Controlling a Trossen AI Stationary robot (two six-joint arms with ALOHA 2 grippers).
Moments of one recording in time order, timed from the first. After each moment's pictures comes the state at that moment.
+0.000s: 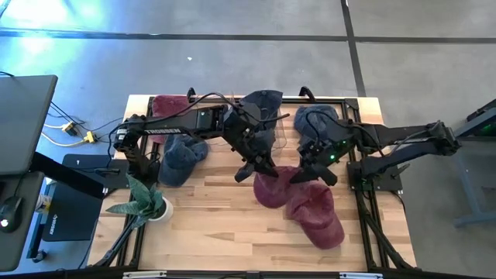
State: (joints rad) left arm 0.01 1.79 1.97 -0.60 0.60 -0.15; right arm 0.08 1.07 1.05 -0.27 -0.49 0.78
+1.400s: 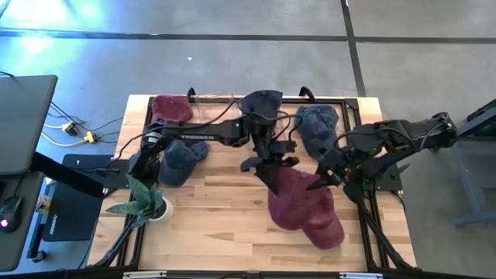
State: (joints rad) left arm 0.04 2.05 2.00 0.17 1.31 -0.68; right arm 0.32 1.07 1.34 -0.62 -0.24 0.18
